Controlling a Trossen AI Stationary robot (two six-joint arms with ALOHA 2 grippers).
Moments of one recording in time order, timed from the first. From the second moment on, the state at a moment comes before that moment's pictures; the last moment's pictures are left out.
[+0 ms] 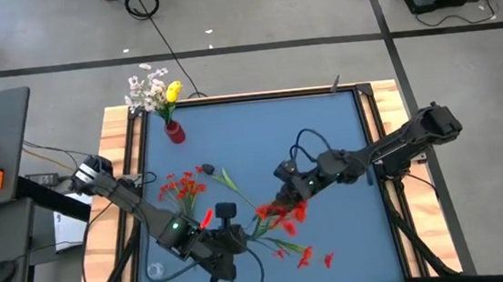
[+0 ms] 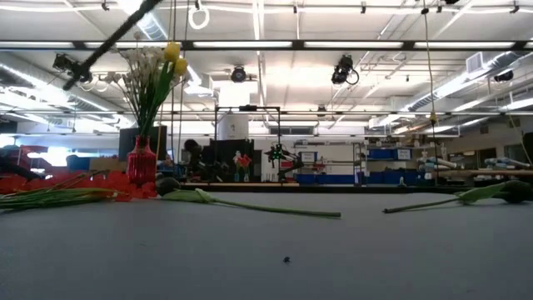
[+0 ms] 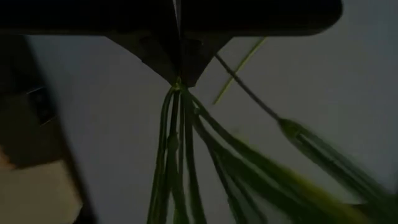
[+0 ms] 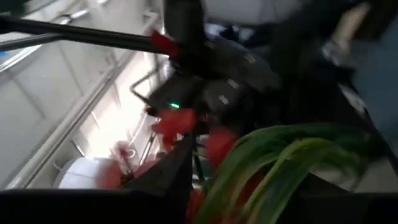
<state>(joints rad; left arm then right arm) -0.65 1.73 1.53 -0.72 -0.50 -0.32 0.24 1.50 0.89 0.78 -0.24 1.49</state>
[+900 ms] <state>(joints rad) -0.91 1.63 1.53 -0.86 -1.14 -0.79 0.31 1.20 0.90 0.81 -0.02 0.88</state>
